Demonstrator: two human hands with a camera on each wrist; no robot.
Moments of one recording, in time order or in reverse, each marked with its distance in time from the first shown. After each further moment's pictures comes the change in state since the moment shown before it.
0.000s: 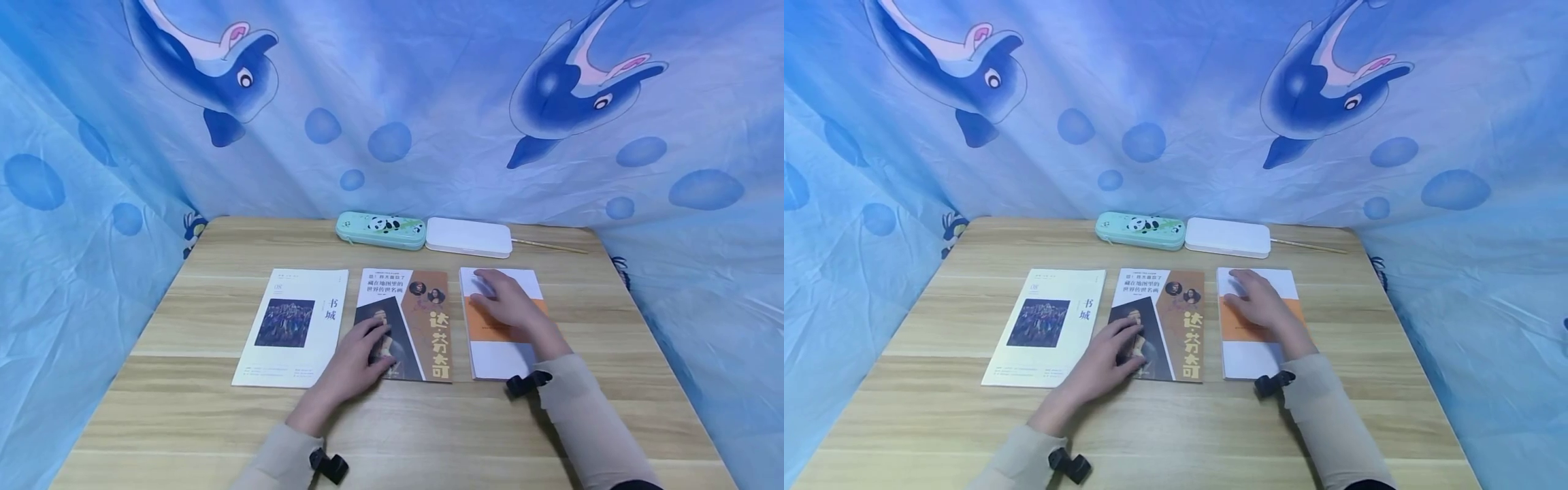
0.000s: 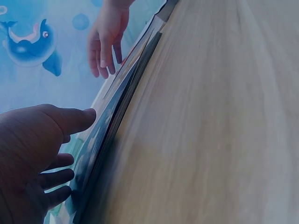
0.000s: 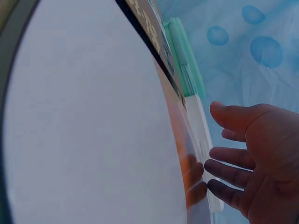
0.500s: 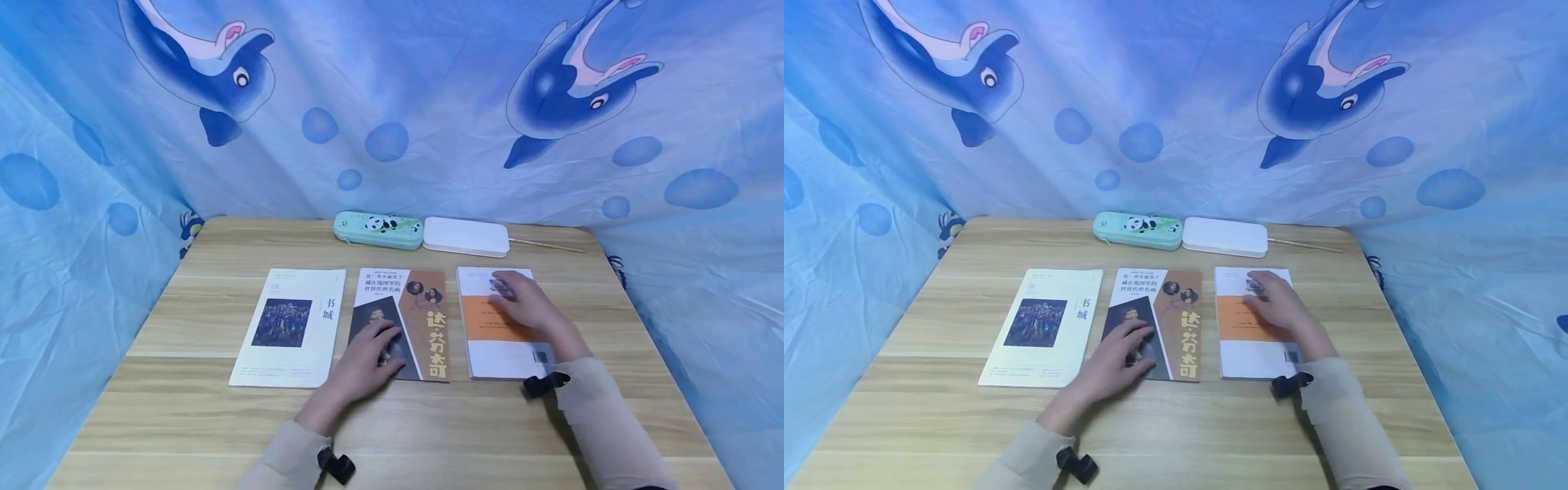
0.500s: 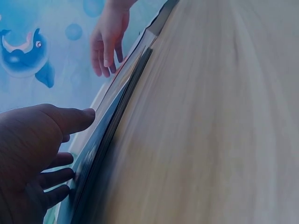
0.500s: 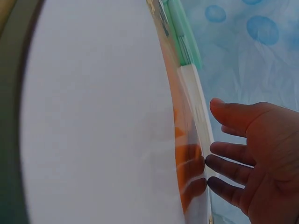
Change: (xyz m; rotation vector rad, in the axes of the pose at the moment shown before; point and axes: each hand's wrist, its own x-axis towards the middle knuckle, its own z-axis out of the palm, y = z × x) left_hand 0.009 0.014 0.010 0.002 -0.039 0.037; right_hand -0.018 0.026 -0.021 -0.027 -0.006 0.096
